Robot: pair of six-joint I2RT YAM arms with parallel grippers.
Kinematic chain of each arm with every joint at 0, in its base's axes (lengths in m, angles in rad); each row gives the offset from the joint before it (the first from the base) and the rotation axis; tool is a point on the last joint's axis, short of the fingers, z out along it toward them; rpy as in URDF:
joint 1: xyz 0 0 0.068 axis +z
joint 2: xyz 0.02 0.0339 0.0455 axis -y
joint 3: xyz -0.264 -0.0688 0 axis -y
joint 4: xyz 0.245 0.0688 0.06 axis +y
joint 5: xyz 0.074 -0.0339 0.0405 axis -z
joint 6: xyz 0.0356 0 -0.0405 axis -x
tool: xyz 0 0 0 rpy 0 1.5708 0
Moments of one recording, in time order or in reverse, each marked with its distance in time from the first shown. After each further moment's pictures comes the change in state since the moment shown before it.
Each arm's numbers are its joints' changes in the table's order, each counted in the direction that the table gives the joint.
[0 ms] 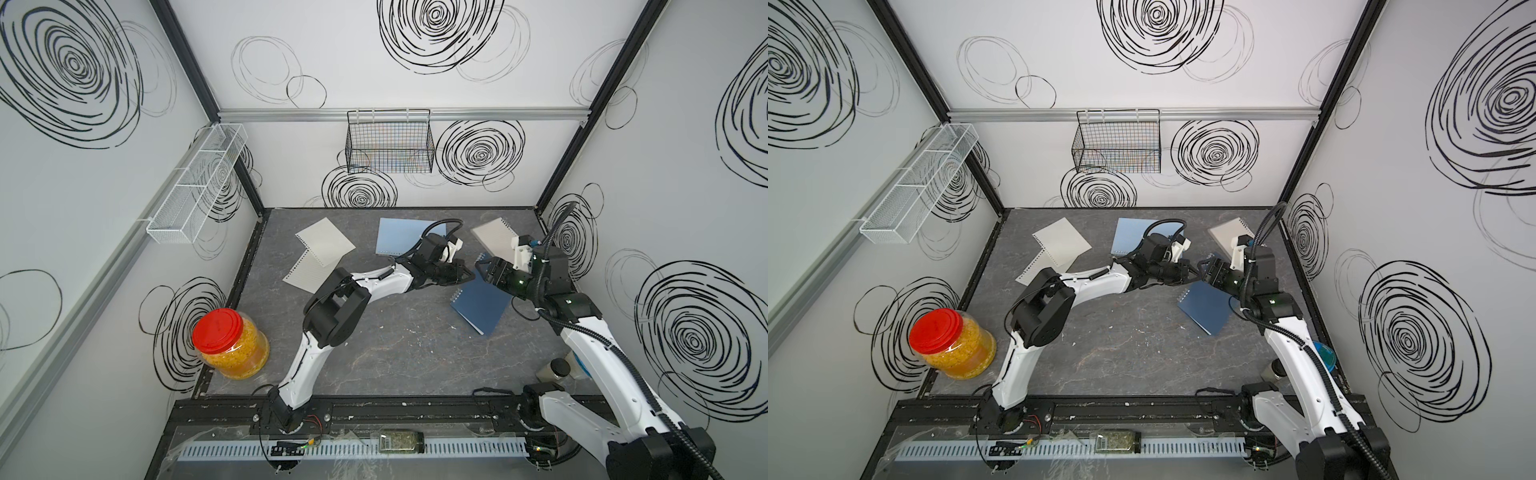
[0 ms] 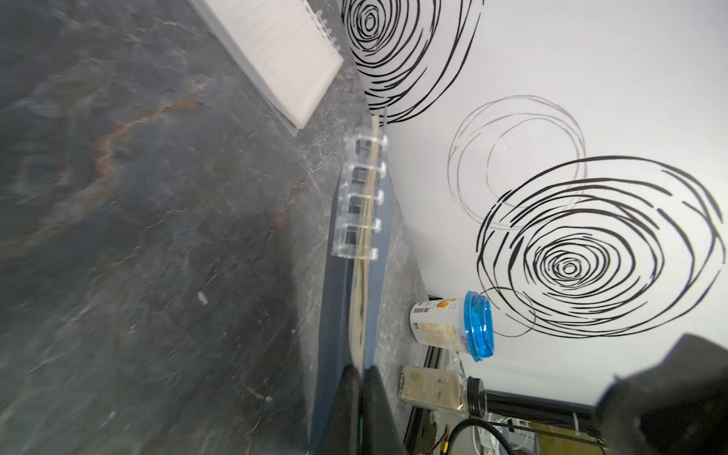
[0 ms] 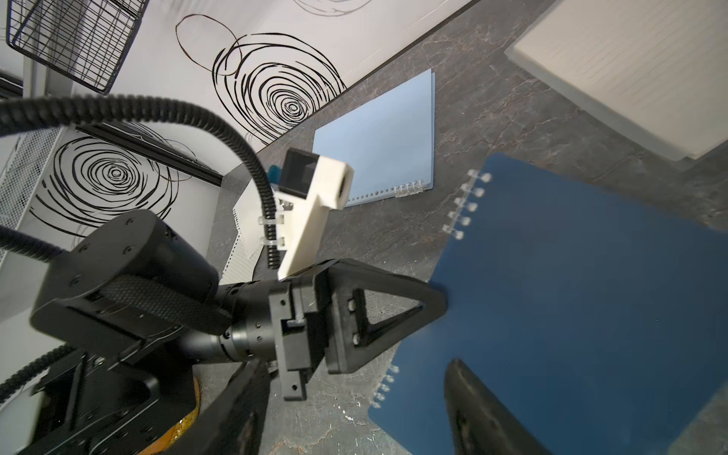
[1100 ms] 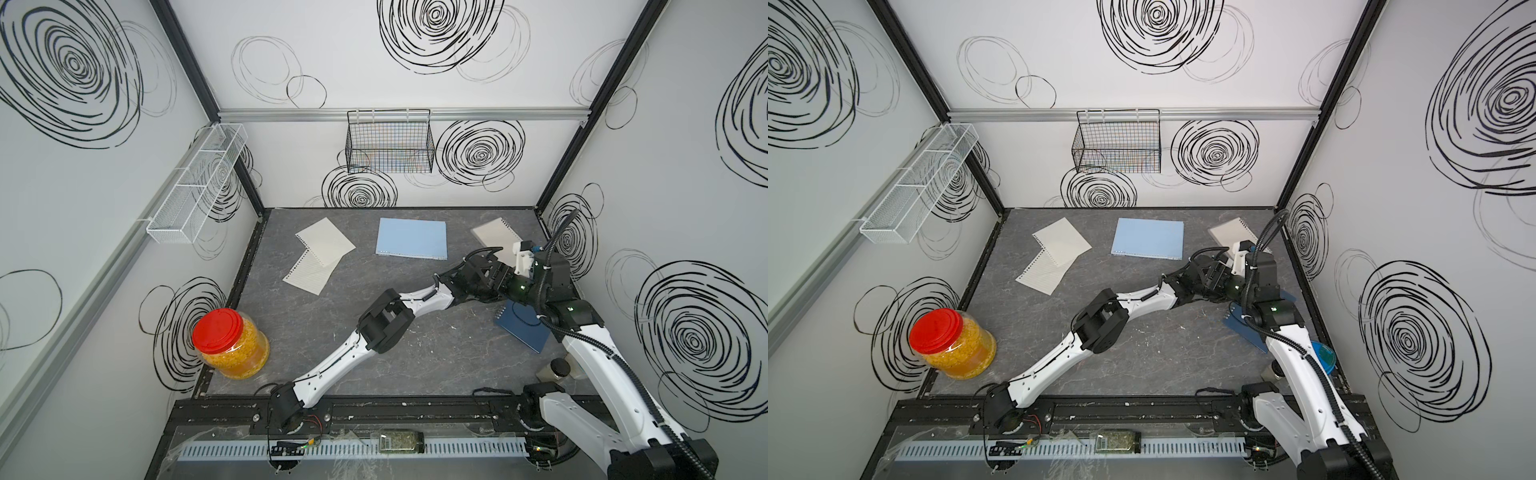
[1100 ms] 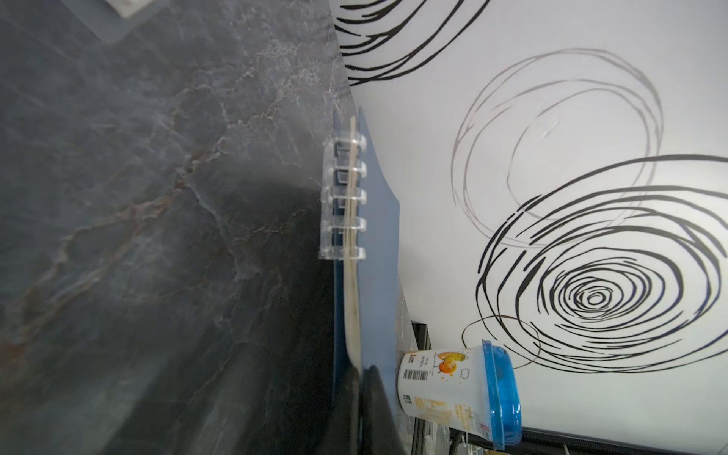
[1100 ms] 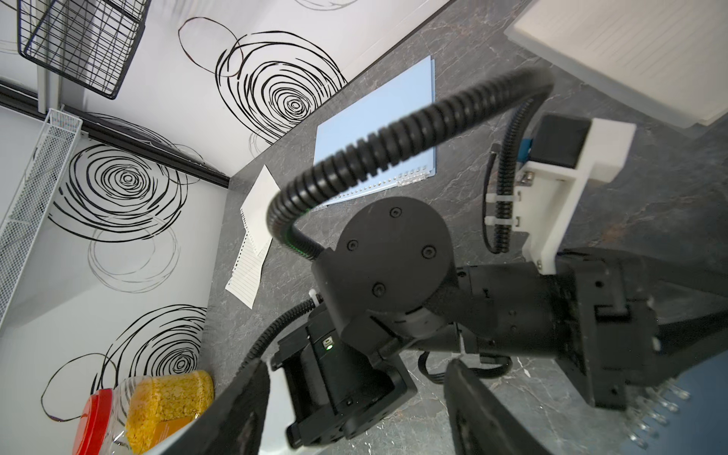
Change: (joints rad) left arm -0.157 -0.578 0.682 -0.040 -0.008 0.205; right arm -0.002 0.054 -0.039 -0.001 -0.015 -0.047
